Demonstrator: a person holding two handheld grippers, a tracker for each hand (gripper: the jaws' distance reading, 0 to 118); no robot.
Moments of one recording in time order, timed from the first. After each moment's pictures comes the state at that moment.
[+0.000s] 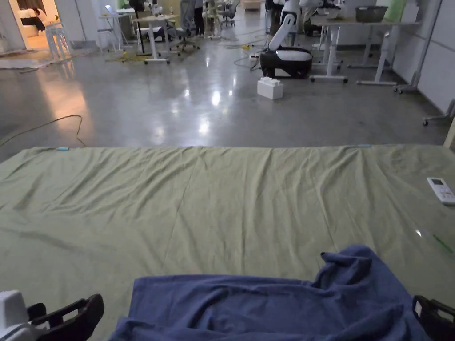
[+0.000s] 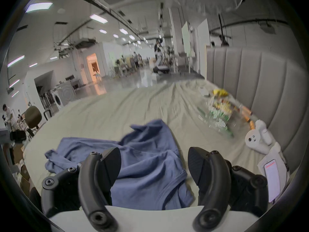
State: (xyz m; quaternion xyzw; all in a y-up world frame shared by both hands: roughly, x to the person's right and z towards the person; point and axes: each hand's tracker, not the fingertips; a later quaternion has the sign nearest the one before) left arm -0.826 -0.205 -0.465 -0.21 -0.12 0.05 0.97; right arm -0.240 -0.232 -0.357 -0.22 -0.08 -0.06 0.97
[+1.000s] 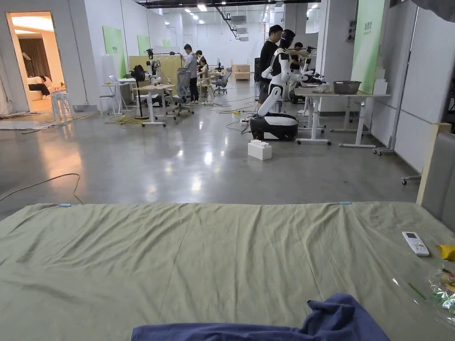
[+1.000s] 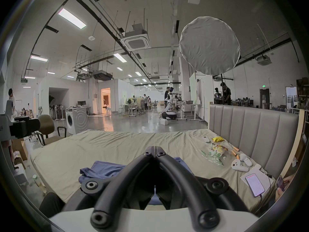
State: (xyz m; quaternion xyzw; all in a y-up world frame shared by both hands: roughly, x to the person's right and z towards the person) left arm -0.752 -0.130 -0.261 0.00 -0.14 -0.03 0.99; right arm -0.386 -0.151 -0.191 -0.01 -0.07 0.00 1.00
